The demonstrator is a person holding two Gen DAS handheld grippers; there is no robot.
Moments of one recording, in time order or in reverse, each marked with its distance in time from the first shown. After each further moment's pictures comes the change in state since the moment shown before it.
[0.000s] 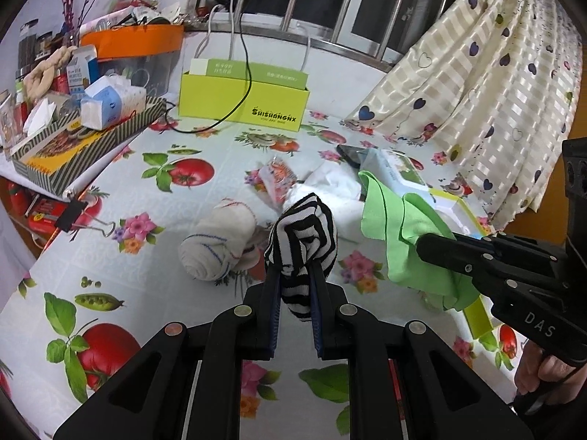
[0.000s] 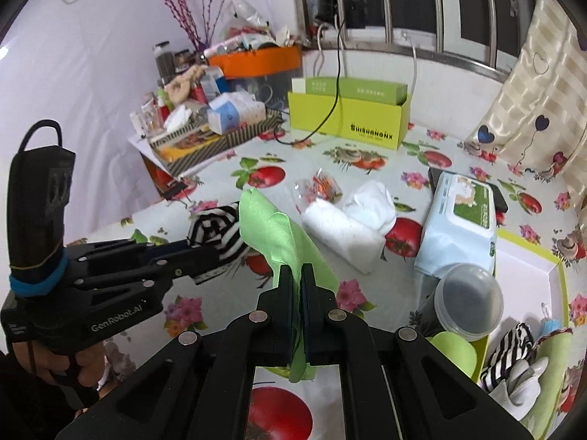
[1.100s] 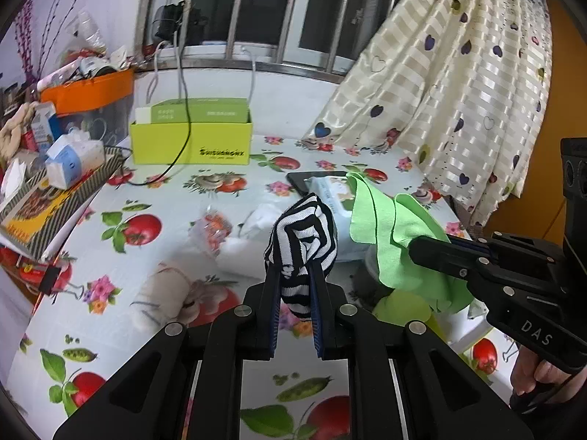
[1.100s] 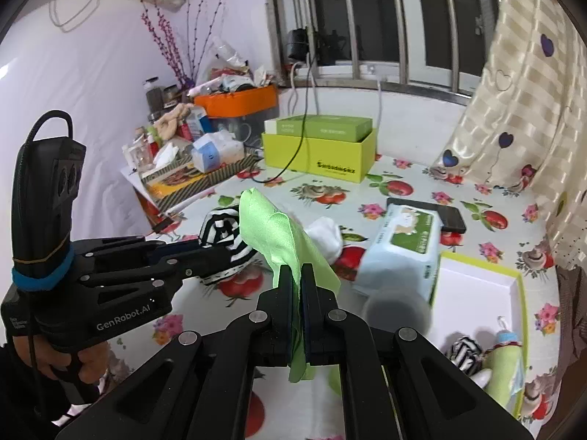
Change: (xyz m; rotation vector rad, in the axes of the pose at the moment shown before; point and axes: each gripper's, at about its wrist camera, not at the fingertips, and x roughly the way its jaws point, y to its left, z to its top) left arm -0.005 -0.075 0.040 0.131 -0.044 -0.051; right arm -0.058 -0.044 0.005 0.027 -0.120 -0.043
